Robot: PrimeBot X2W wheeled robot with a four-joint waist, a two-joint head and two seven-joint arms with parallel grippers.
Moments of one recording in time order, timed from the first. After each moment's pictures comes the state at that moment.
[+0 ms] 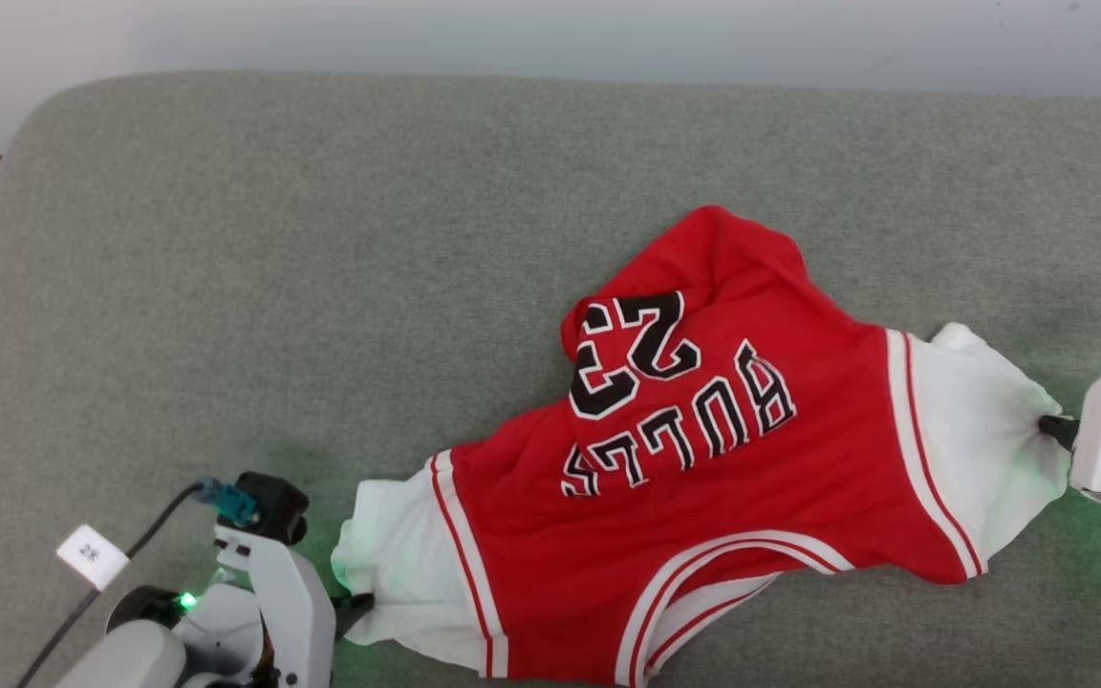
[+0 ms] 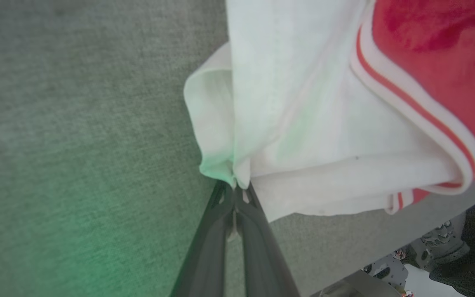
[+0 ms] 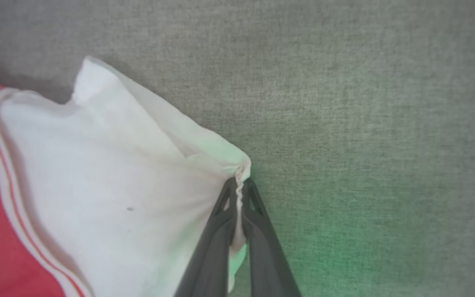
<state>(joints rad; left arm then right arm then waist) -0.28 0.61 -0.55 0.19 -0.89 -0.02 0.57 -0.57 -0.40 0.02 0.59 0.52 0.13 0.79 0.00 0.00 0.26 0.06</state>
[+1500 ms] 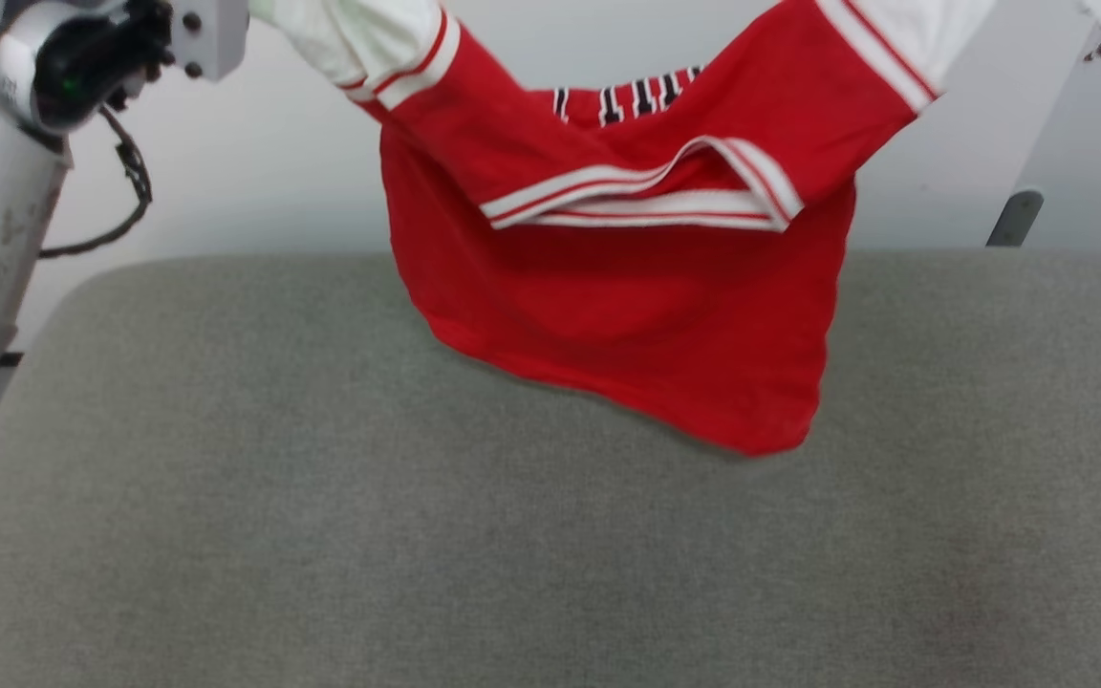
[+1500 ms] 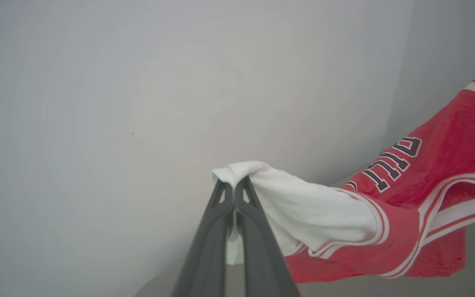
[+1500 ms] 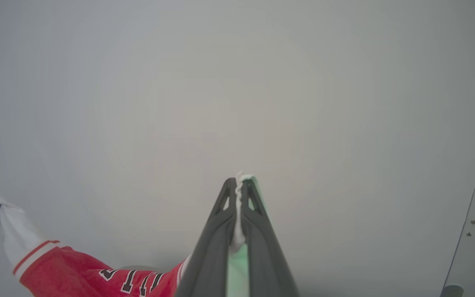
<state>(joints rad) -1.37 0.54 -0.68 0.55 -0.80 -0.13 0.62 -1.19 -0.29 0.14 0.58 0.71 0.13 0.45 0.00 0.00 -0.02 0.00</state>
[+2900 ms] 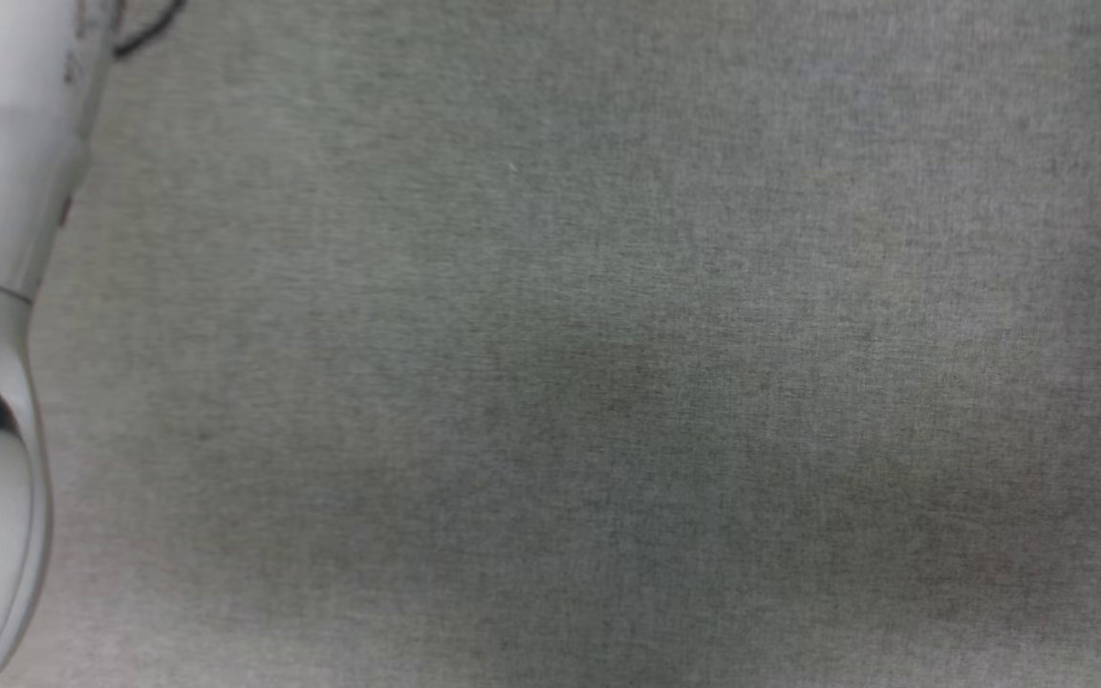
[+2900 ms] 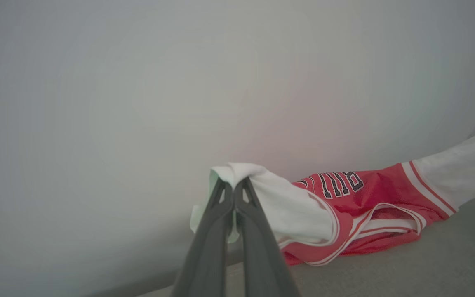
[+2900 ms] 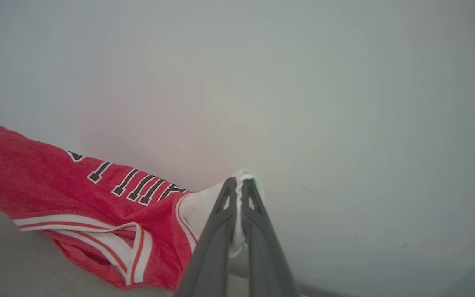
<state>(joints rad) -1.70 0.32 -0.79 1.02 -0.81 -0.13 -0.17 -1.44 -0.35 0.33 0.92 0.34 0.13 -0.26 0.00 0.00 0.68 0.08</state>
